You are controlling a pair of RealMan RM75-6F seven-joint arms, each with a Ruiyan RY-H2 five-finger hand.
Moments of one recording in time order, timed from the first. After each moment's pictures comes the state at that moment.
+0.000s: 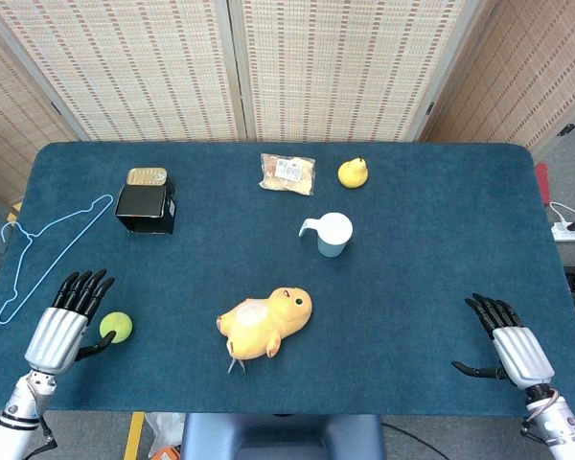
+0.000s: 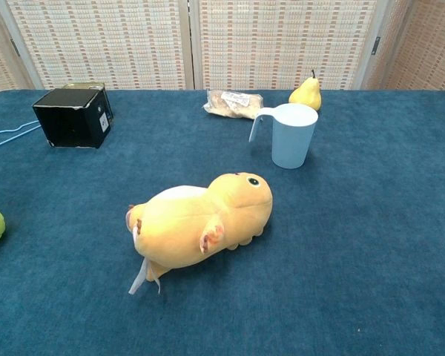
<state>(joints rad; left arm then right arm) -0.25 -1.36 0.00 -1.27 1.65 1.51 0.02 0.14 -1.26 -0.07 -1.31 -1.58 1.30 0.28</state>
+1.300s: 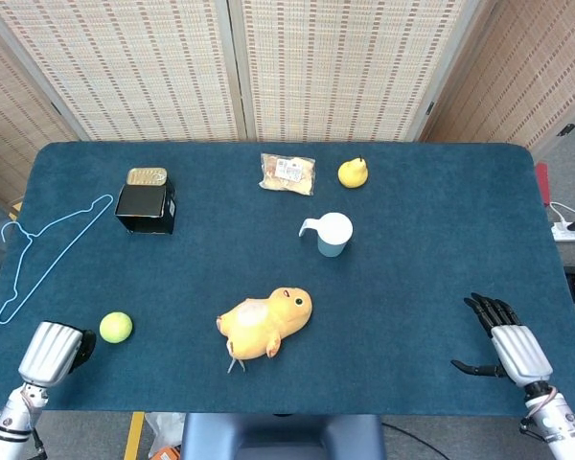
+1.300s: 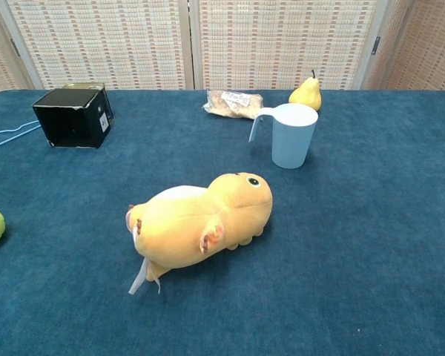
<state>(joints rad) -0.18 -1.51 0.06 -0.91 1.69 1.57 -0.04 0.15 -1.25 -0.07 -1.31 -1.56 1.27 0.28</state>
